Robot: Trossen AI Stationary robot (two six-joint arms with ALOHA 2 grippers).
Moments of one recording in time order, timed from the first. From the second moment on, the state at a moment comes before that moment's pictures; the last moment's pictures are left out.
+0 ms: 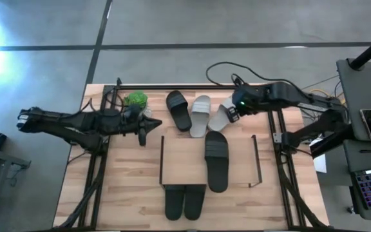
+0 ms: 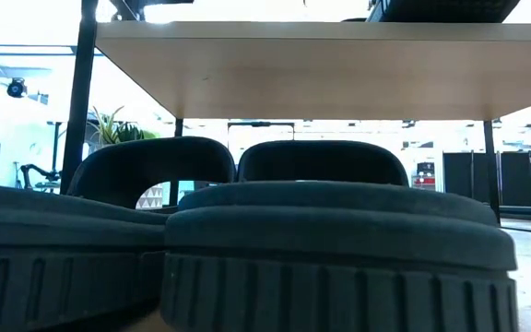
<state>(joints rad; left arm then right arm) -0.10 0.88 0.85 -0.18 -0.34 -0.54 -0.15 1.35 1.52 -1.35 0.33 0.81</state>
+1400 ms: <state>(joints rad) 0.22 0.89 0.79 -0.17 0.04 -0.55 -0.29 1.44 1.52 -1.44 0.29 0.70</state>
